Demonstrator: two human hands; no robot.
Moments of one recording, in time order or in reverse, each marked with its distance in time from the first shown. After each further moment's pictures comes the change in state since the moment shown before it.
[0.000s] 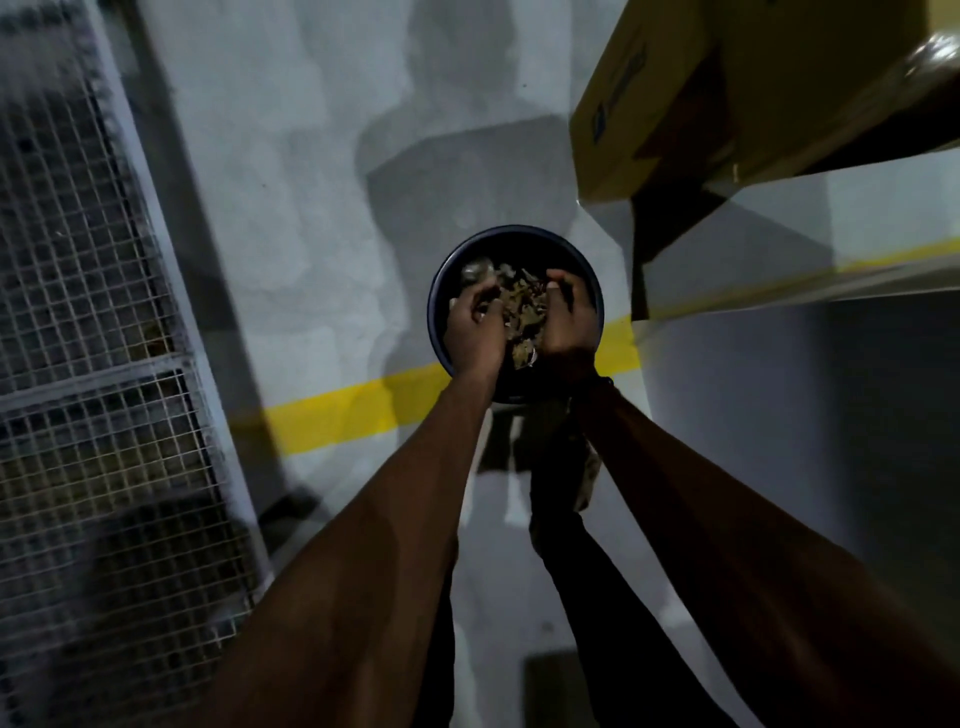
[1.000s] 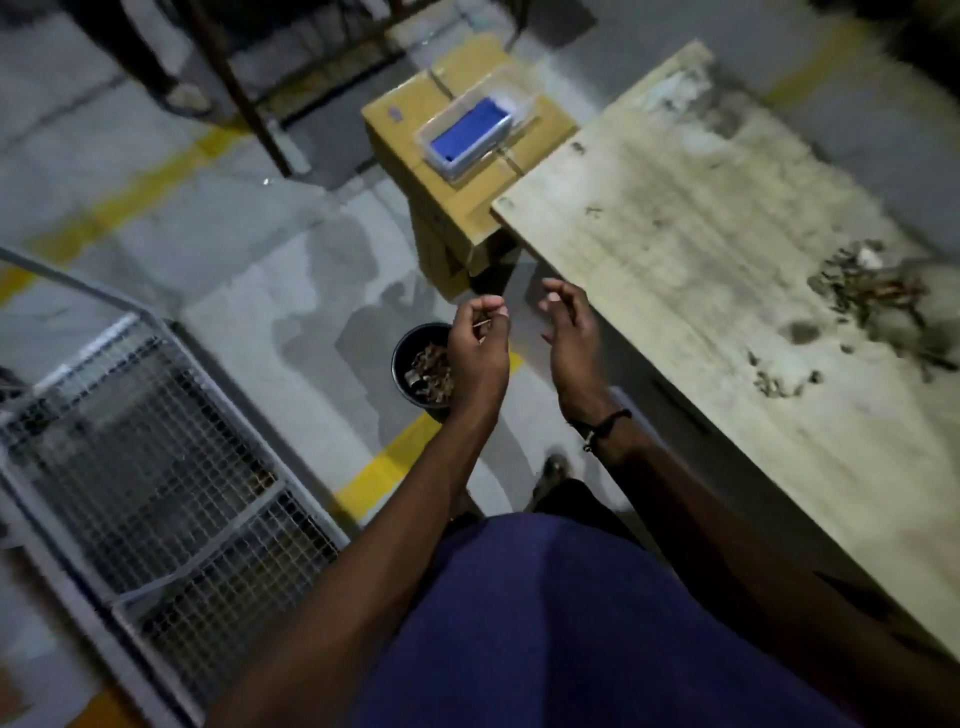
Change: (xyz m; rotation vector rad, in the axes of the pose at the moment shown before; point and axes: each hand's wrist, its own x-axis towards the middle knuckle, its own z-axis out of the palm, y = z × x) left_hand -0.500 0.331 -0.150 0.010 -0.501 0.455; right_hand -0.421 -0.322 -0.313 0.468 0.347 -0.187
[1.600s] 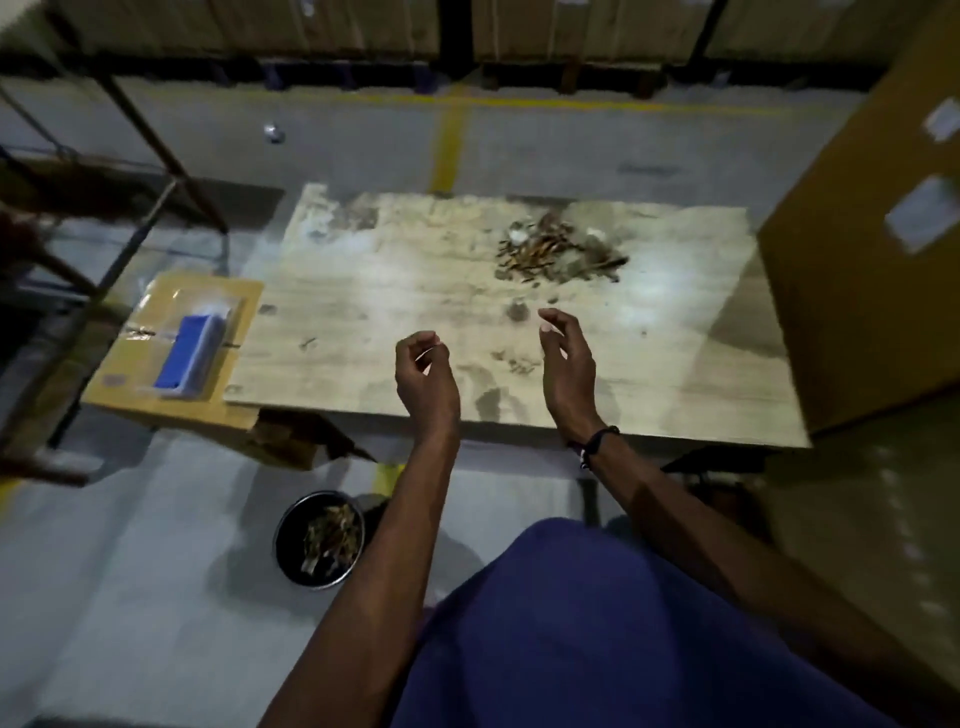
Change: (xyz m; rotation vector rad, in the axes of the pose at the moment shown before) left_hand -0.114 0.005 0.258 0.073 -0.401 0.136; right_hand -0.047 0.014 -0.320 0.092 0.715 -0.086
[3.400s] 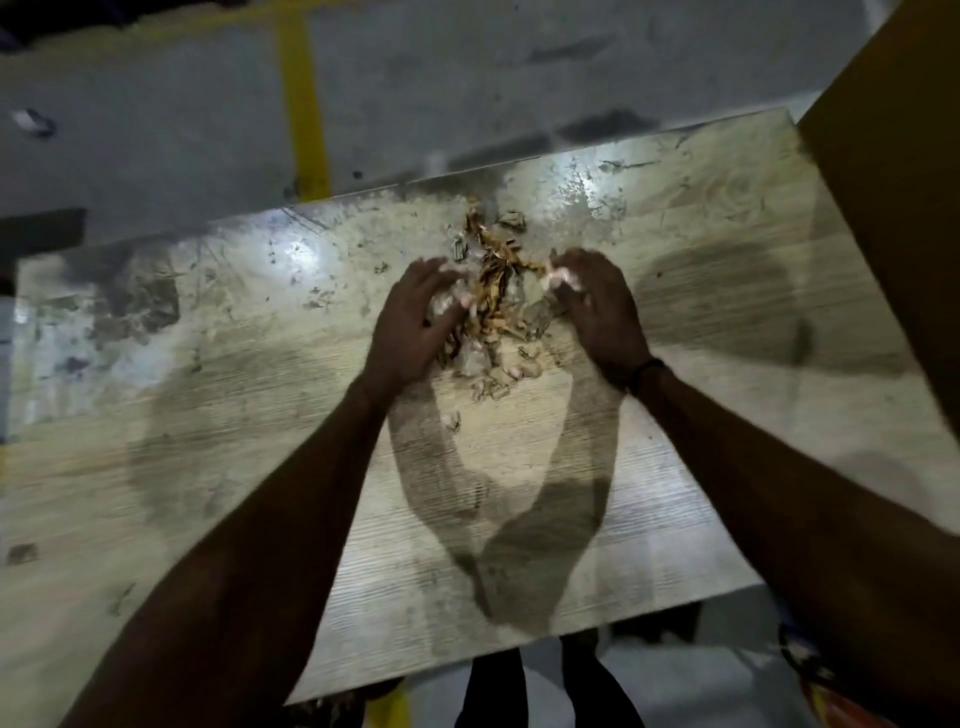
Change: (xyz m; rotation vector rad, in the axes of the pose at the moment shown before) left_hand 0.336 -0.158 0.273 0.819 -0.974 0.658; right_hand 0.361 0.216 -0.040 -0.547 0.102 -0.246
